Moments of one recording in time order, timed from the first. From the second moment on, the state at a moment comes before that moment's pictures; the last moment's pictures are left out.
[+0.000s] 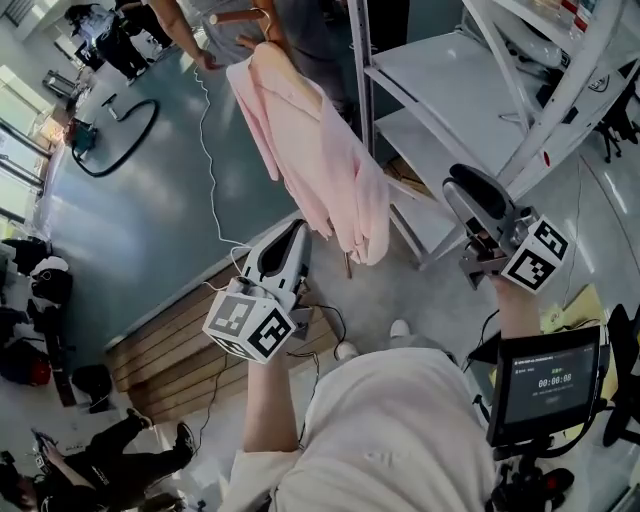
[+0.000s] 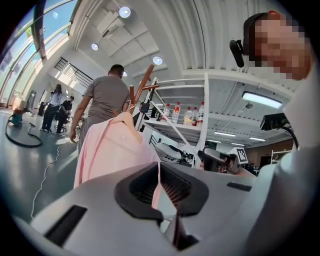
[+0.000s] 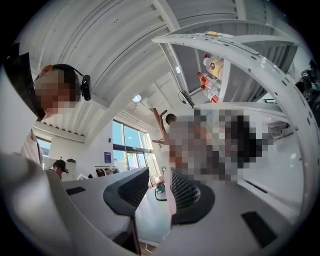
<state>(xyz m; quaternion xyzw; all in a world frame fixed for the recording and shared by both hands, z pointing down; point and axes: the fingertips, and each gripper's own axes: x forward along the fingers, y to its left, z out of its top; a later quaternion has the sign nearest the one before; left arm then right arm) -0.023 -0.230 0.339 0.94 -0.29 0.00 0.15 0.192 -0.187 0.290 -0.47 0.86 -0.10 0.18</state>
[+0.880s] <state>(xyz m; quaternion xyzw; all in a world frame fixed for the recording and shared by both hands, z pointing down) 0.007 -0.233 0.347 0.95 -0.26 -0.01 0.16 0.213 -0.167 0.302 -0.51 0.84 -0.09 0.19</state>
